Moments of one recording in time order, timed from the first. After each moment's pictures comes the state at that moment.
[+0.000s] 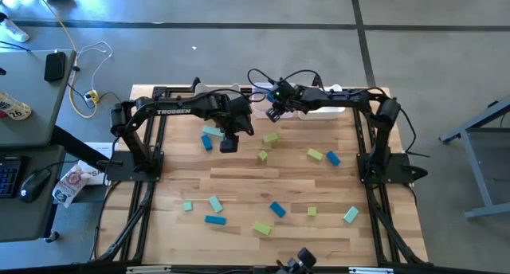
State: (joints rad) left arm 0.42 1.74 1.37 -0.92 0.08 0.32; right arm -0.52 1.89 1.25 -0.32 0.22 0.18
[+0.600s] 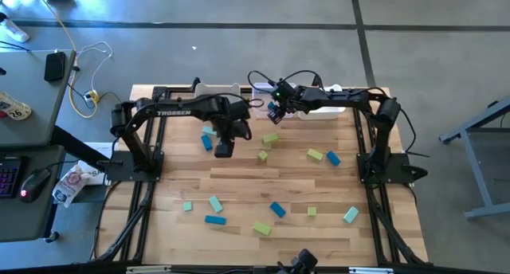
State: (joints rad) left arm 0.39 1.74 1.37 -1.04 0.21 0.33; right arm -0.52 1.89 1.25 -0.36 0.21 0.15
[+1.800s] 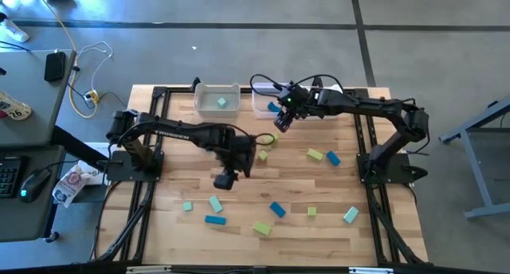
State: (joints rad) left arm 0.08 1.74 1.37 -0.90 0.26 0.21; right arm -0.36 1.59 1.25 -0.60 0.18 0.21
